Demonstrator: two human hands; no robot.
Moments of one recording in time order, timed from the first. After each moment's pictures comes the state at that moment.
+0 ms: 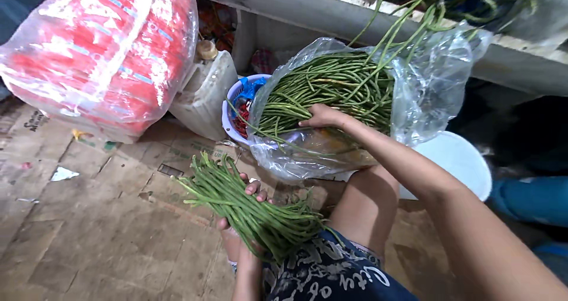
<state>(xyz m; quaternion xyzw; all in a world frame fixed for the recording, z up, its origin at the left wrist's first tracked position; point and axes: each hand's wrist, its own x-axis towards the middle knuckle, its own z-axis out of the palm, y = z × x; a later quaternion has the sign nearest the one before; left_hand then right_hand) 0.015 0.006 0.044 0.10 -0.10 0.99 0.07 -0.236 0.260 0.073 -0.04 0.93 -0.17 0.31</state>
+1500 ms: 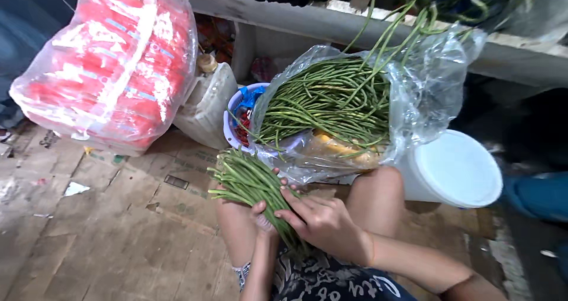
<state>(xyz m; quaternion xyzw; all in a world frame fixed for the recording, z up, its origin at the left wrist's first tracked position) 0.002 0.047 0.046 0.02 0.10 0.99 0.05 0.014 0.182 0.143 -0.26 0.93 -0.21 -0.17</state>
